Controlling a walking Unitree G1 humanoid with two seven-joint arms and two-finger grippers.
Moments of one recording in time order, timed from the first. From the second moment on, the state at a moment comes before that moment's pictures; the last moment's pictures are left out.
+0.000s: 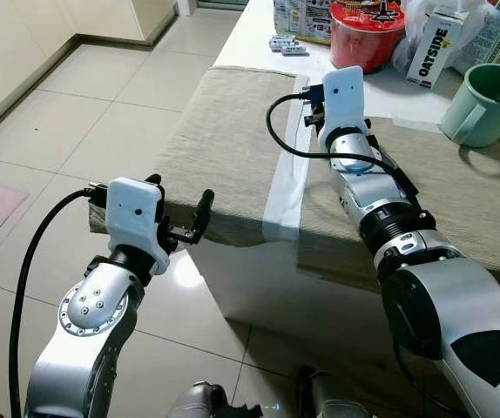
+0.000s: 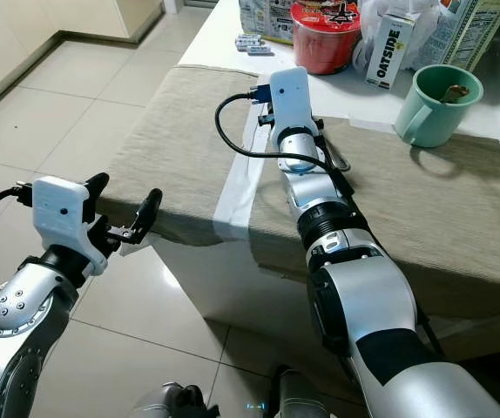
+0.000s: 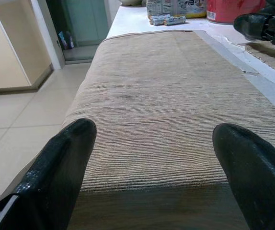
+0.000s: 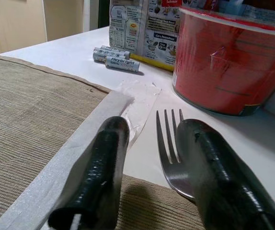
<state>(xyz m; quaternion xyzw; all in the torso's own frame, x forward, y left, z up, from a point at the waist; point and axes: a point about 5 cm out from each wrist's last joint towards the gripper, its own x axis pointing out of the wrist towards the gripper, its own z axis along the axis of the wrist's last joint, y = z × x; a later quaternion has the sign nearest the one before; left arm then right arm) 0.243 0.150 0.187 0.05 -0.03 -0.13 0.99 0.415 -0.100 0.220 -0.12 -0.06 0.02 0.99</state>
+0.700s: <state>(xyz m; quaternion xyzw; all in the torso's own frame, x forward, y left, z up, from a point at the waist) 0.255 0.142 0.185 0.06 -0.05 -0.14 0.99 0.406 -0.095 0.202 -0.13 -0.08 0.04 0.99</state>
